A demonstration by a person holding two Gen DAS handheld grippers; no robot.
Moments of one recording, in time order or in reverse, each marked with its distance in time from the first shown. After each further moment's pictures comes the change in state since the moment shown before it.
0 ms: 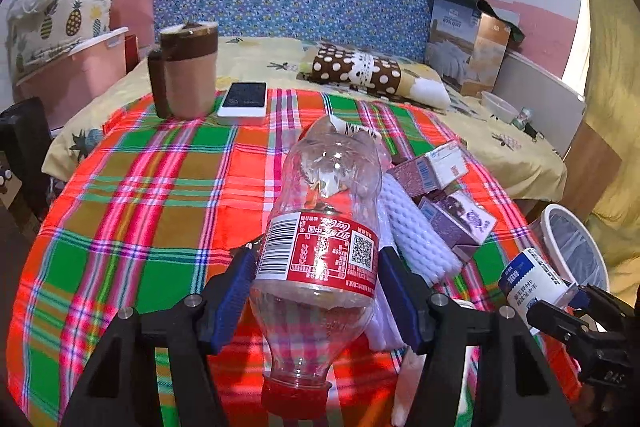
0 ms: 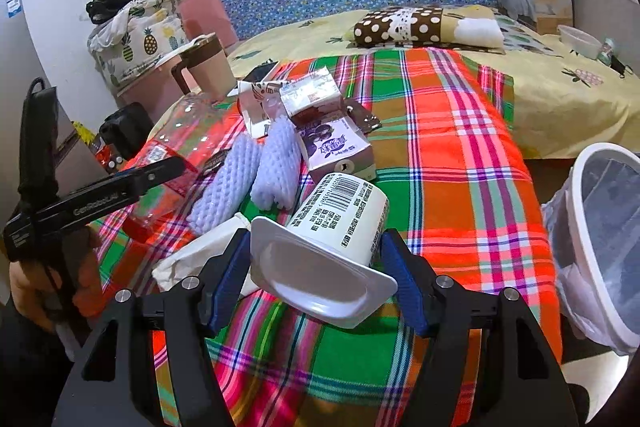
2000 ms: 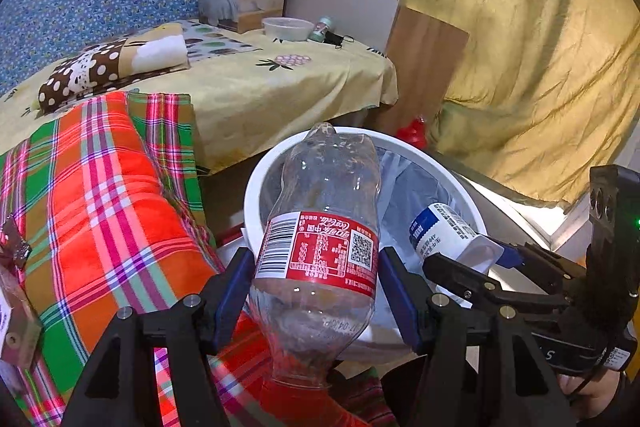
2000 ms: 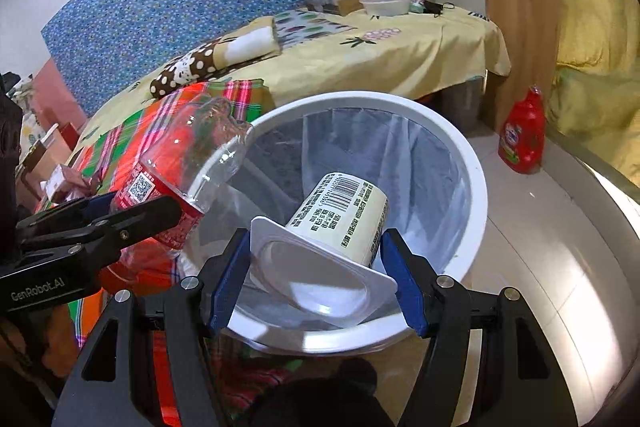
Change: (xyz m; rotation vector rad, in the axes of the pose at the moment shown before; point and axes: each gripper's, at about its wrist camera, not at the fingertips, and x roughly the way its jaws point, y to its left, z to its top) left arm 0.080 -0.348 -0.029 0.443 0.185 -0.507; right arm -0.092 -0.203 -0.049 0.350 -0.098 -0.409
